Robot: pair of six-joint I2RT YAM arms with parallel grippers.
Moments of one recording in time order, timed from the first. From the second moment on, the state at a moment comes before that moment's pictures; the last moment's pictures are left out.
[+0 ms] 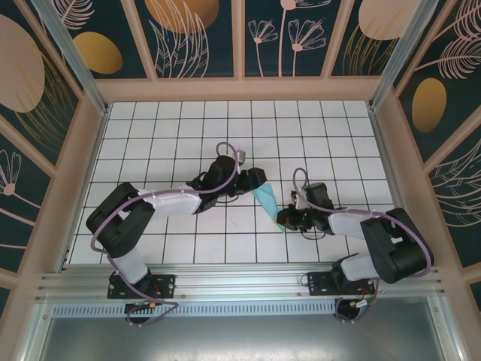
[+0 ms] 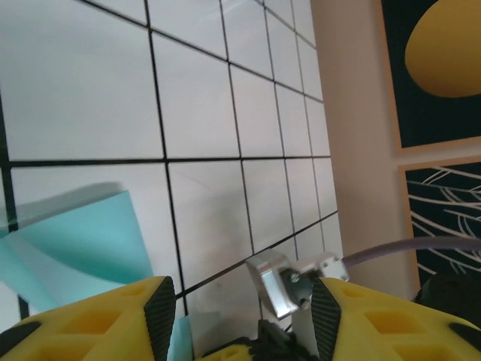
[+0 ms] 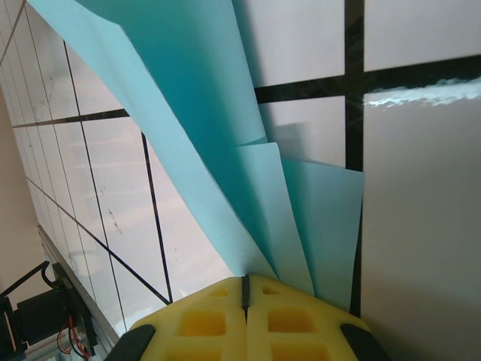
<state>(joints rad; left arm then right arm) -0.79 1.73 0.88 0.38 0.27 -1.08 0.38 1.38 0.32 0.09 -0.65 0.70</state>
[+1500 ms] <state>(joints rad) -0.80 2.00 0.89 0.57 0.34 -1.12 0.37 1.41 0.34 0.08 -0.67 0.66</state>
